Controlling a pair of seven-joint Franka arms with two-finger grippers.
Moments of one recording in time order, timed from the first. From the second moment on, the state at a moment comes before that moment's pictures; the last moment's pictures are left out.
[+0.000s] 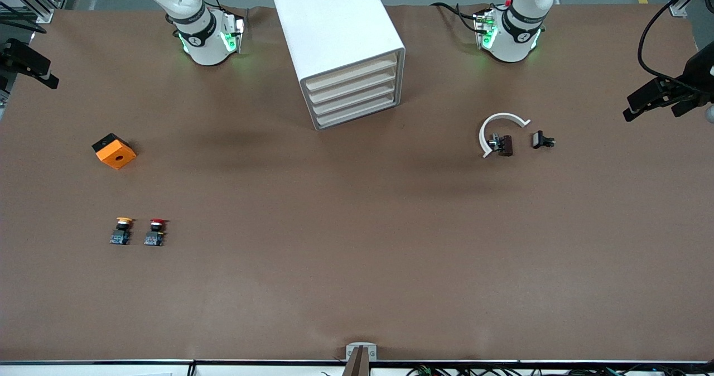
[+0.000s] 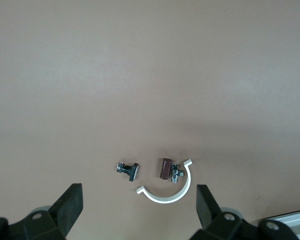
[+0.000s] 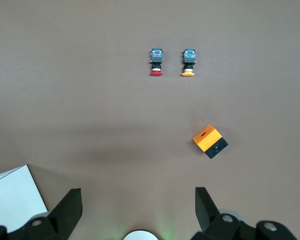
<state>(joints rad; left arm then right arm) -0.06 -0.09 0.07 -1.68 -0.02 1.62 -0.08 -0.04 -0.15 -0.06 -1.61 0.01 1.44 -0.09</state>
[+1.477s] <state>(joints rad) -0.12 0.26 0.06 -1.68 -0.04 1.61 -0.12 -0.05 -0.14 -0.08 -1.59 0.01 1.46 -0.09</state>
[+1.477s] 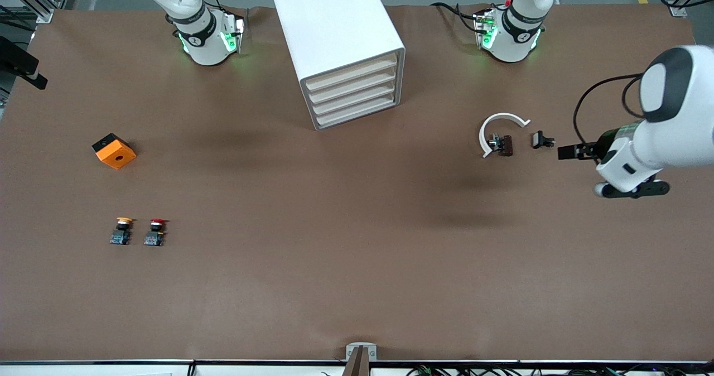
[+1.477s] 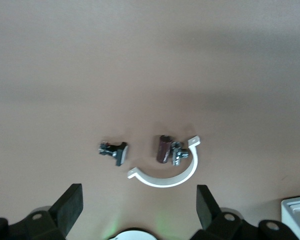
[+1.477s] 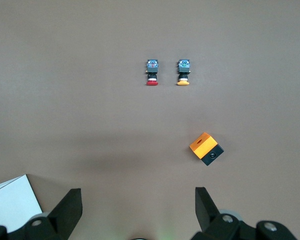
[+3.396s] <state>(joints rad) -0.40 0.87 -0.11 -1.50 -0.81 1.46 -1.89 -0.12 0.10 -0.07 -1.56 0.01 1.54 0.02</state>
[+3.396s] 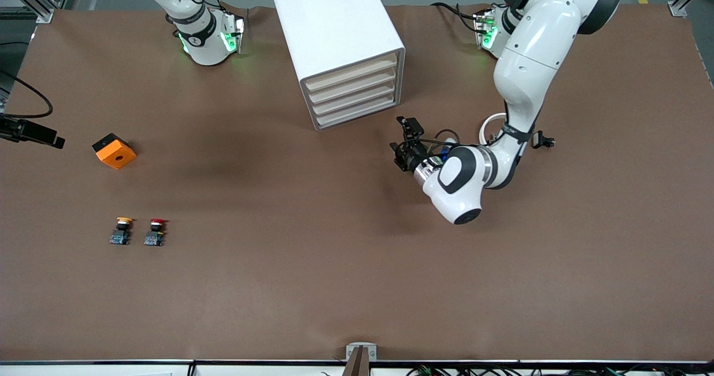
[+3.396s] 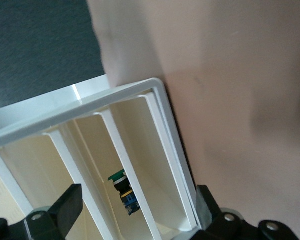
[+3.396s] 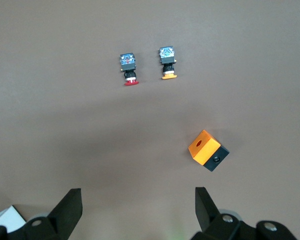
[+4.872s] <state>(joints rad) -0.60 0.99 -0.11 -1.52 -0.82 1.27 -2.00 0.20 0.11 -0.05 -1.56 0.08 1.62 0.68</state>
